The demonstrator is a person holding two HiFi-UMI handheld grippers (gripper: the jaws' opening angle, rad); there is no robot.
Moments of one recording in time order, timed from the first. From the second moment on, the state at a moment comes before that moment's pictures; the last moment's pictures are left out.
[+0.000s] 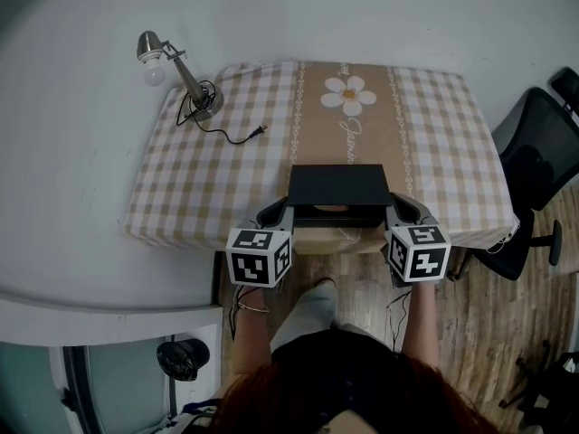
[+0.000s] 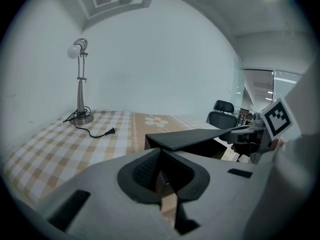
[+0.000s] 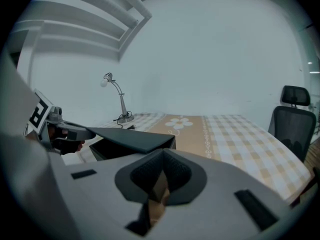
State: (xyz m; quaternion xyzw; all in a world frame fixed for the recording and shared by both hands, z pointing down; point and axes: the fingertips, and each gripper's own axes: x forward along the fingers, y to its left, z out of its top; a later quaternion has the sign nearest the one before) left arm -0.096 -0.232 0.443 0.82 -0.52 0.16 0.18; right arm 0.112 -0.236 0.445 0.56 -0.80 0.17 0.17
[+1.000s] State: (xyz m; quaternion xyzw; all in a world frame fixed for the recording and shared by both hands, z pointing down) left arm -0.092 -0.212 0.457 0.82 -0.52 0.16 0.19; right arm 0.112 -0.213 0.457 0.55 -0.80 0.17 0.18
